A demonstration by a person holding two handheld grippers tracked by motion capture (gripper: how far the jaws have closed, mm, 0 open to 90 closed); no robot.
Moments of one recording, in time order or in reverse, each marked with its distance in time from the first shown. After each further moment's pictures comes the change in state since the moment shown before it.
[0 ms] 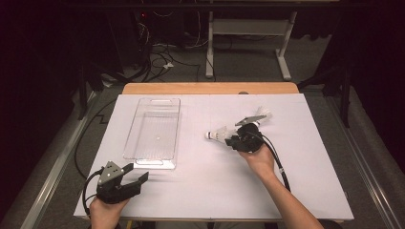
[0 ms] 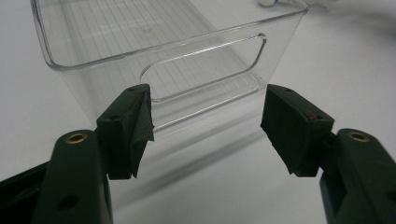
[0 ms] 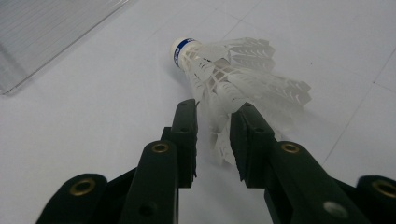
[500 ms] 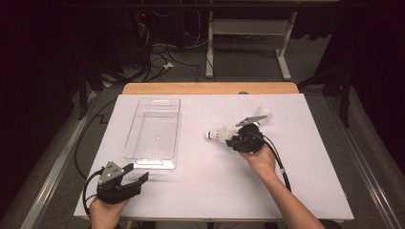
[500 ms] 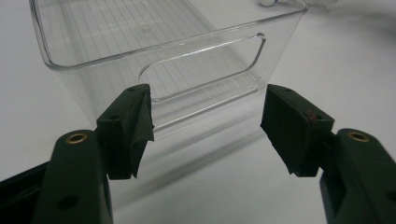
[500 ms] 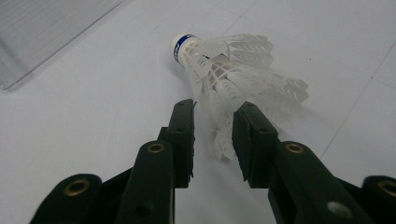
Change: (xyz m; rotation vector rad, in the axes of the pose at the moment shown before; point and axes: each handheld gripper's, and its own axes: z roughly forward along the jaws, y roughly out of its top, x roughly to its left) left arm -0.001 0.000 0.000 0.000 0.002 0.001; right arm 0.000 -0.002 -0.003 0.005 -0.001 -0.006
